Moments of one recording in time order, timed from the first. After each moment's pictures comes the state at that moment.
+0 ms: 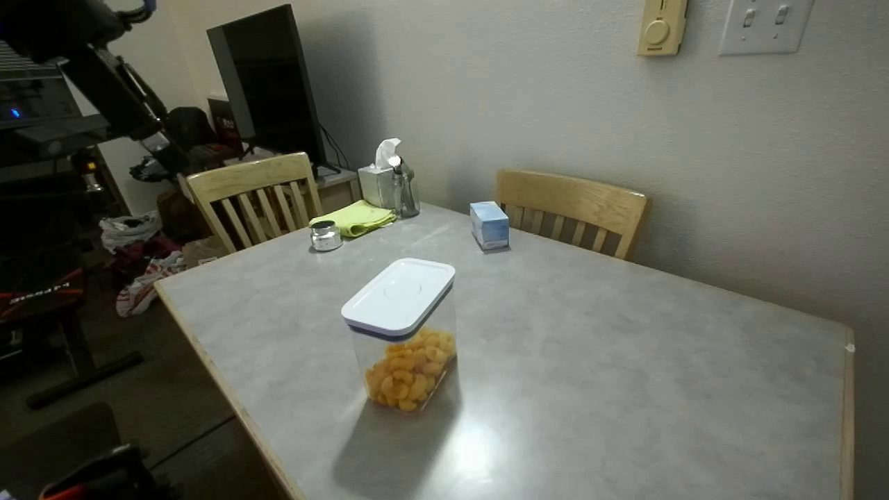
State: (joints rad) arm 0.02 -0.88 0.15 -2.77 -0.01 2.25 0.40
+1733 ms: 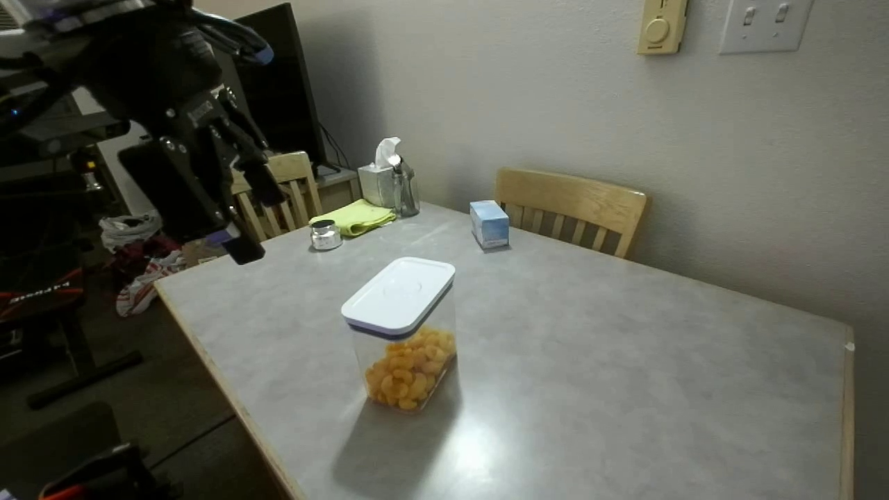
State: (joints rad) arm -0.22 -0.69 -0.07 -2.76 0.01 2.36 0.34
